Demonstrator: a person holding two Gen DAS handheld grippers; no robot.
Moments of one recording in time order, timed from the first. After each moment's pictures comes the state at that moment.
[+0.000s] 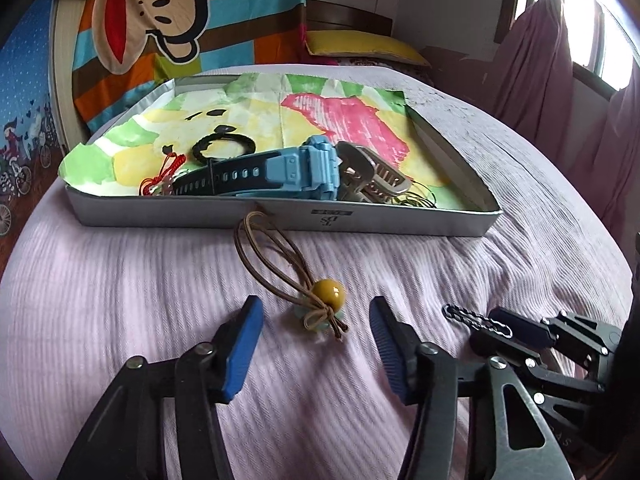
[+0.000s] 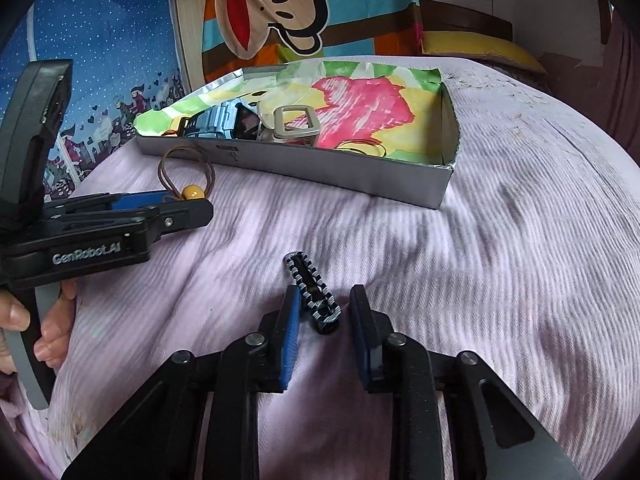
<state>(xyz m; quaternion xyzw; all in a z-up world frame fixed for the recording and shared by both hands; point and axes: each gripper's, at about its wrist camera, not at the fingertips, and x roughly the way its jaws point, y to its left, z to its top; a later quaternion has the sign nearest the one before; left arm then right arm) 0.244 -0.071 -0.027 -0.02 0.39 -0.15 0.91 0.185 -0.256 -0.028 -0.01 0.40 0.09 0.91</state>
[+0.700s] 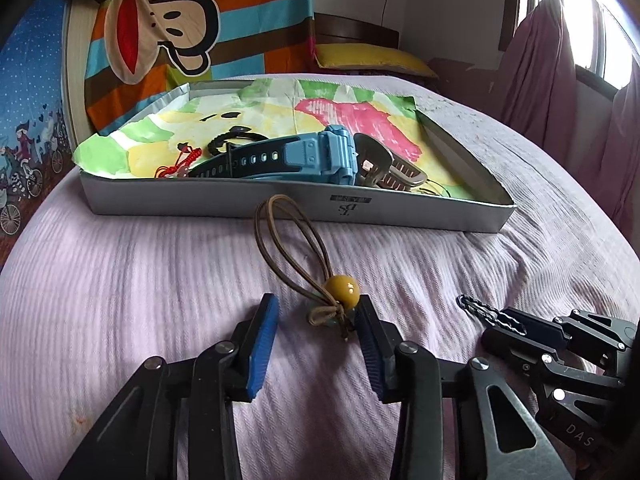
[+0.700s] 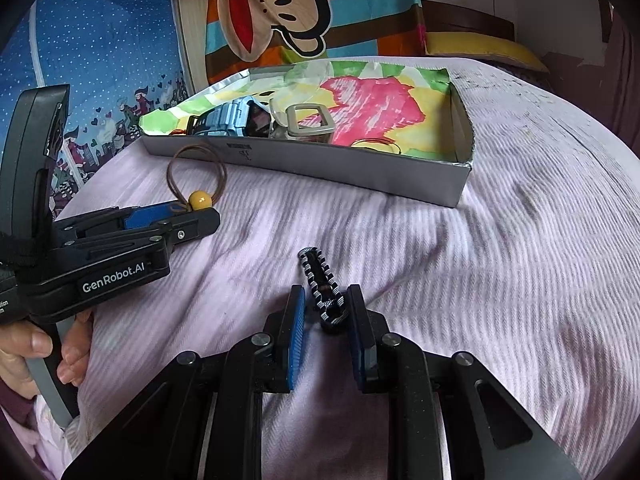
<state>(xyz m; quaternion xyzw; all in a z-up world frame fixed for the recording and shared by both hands) 0.231 -0.066 -0.040 -0.01 0.36 -0.13 0.92 0.185 -0.248 -0.034 0.00 0.39 0.10 0.92</state>
